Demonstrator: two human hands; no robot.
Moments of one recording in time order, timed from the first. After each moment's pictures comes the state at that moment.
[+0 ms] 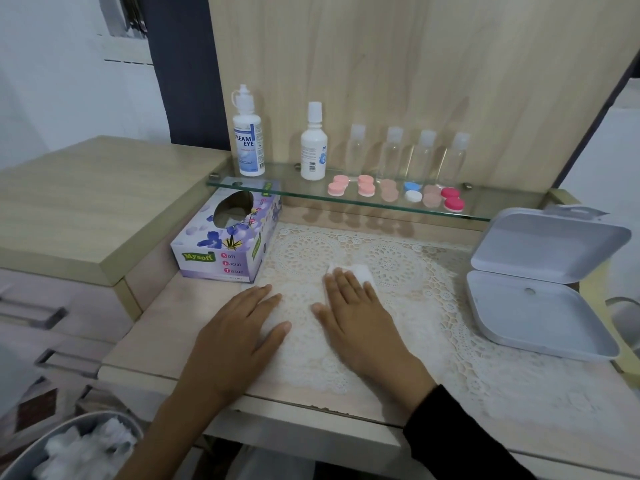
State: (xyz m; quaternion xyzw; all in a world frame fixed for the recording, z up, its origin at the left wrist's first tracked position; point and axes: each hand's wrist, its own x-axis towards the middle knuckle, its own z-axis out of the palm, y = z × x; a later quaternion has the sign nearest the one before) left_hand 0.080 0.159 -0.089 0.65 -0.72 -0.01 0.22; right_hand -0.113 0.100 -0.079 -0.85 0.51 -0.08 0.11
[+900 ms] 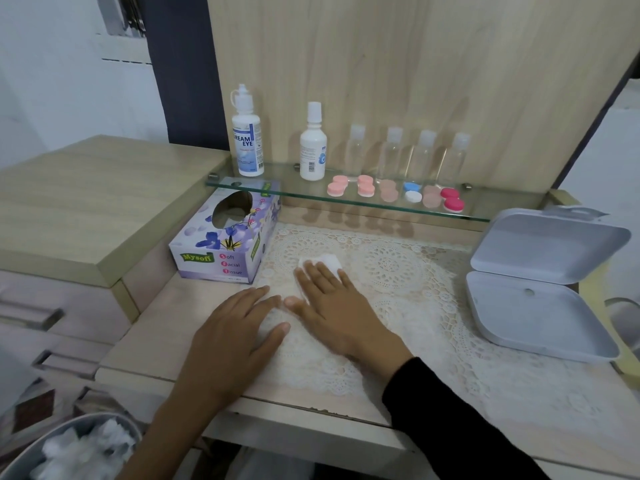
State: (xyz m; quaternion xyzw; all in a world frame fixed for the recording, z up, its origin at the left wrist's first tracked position) left_hand 0.082 0.160 -0.089 0.66 -0.73 0.00 0.21; right_hand -0.090 0.076 -0.079 -0.88 0.44 -0.07 0.14
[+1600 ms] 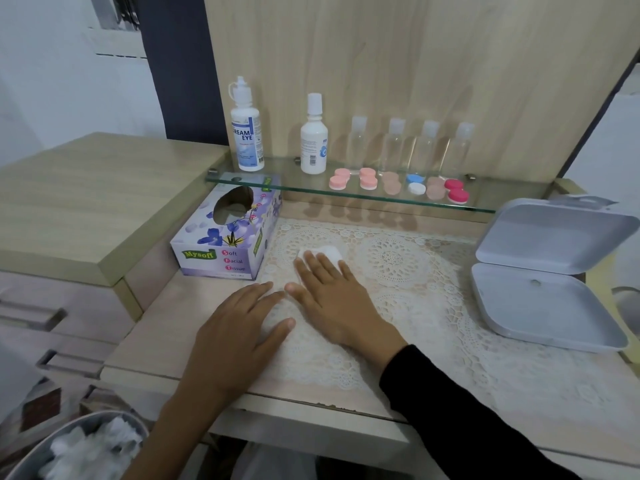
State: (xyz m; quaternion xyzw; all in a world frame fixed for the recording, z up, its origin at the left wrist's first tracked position) left_hand 0.083 0.159 -0.089 0.65 -0.73 -0.01 0.22; right_hand -0.079 0.072 -0.081 -0.87 0.47 -0.08 0.13
